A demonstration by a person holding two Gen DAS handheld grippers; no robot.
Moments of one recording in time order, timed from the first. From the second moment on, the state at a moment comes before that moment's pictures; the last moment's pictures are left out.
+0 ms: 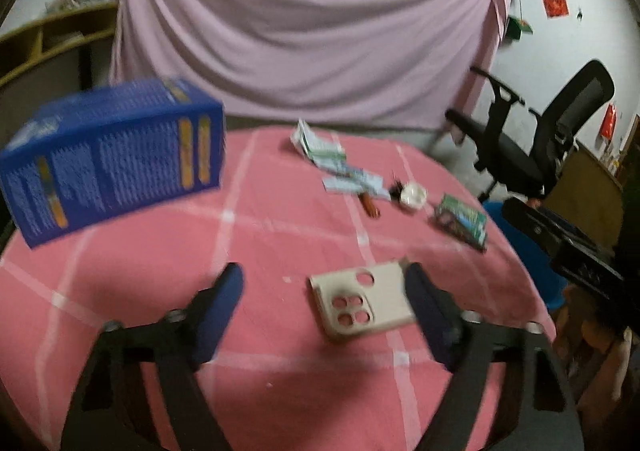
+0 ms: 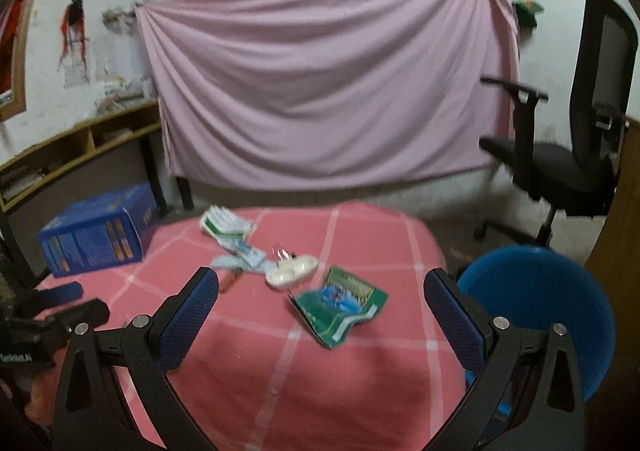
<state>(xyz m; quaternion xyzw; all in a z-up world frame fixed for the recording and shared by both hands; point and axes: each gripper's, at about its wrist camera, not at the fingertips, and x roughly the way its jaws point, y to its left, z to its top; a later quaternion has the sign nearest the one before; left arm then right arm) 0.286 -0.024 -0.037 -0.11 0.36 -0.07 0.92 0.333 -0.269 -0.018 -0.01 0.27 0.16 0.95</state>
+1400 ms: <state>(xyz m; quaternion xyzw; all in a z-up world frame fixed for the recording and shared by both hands) 0.271 -0.031 -0.032 -0.11 0.33 -0.07 0.93 0.357 -0.261 -0.051 -0.01 0.40 0.19 0.90</state>
